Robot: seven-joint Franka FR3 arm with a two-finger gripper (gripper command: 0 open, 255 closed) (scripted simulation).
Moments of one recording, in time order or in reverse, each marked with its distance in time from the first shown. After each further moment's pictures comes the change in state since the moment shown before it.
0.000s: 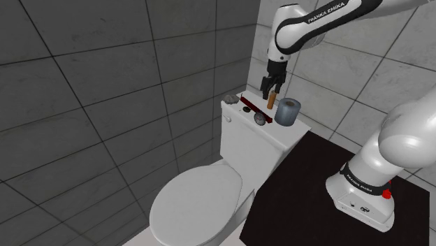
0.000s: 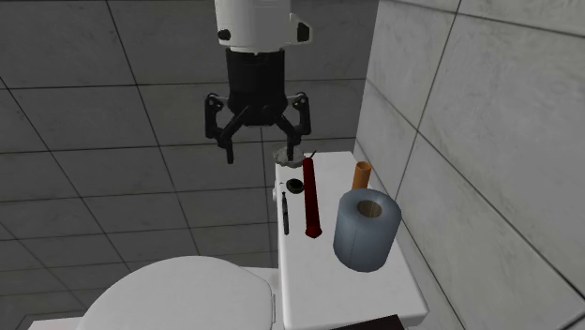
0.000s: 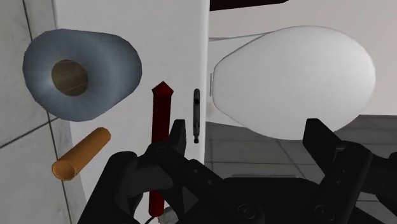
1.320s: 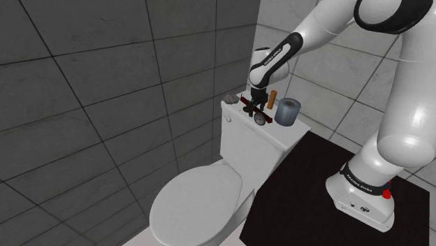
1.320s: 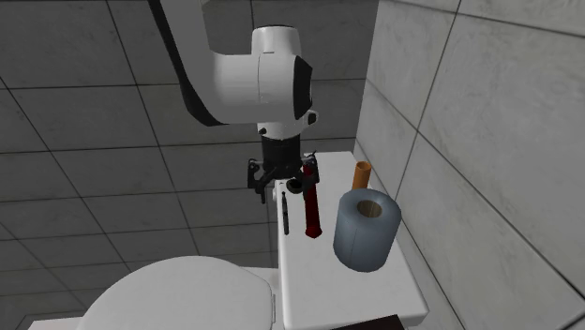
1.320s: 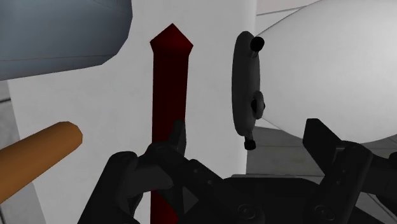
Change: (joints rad) arm -0.035 0.555 -0.018 0.205 0.026 0.321 -0.041
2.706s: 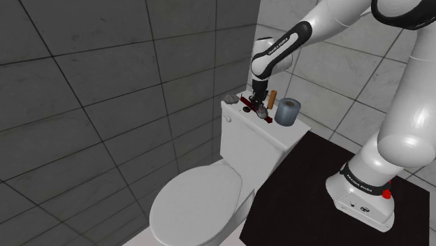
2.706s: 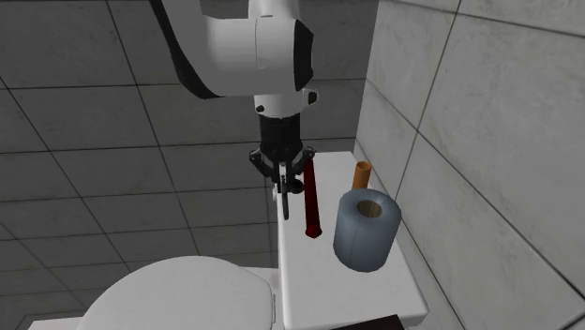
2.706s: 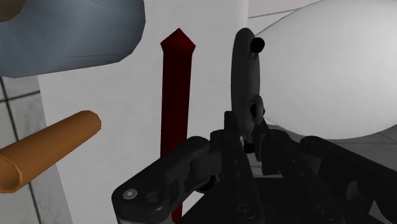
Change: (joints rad) arm 0.008 -0.093 -0.008 0.003 -0.017 -0.094 0.012
